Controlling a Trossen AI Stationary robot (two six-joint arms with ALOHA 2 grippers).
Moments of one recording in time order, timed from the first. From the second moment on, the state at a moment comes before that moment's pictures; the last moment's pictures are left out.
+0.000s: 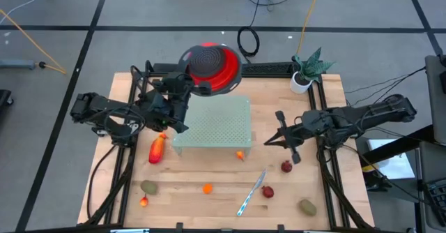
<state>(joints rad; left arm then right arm) -0.13 1.49 1.29 0.86 -1.57 0.52 0.22 0.90 0.85 -0.35 -0.04 -0.23</state>
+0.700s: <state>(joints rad) -0.17 1.49 1.29 0.58 -1.57 -0.06 0.14 0.61 0.78 -0.50 -0.14 -0.30</state>
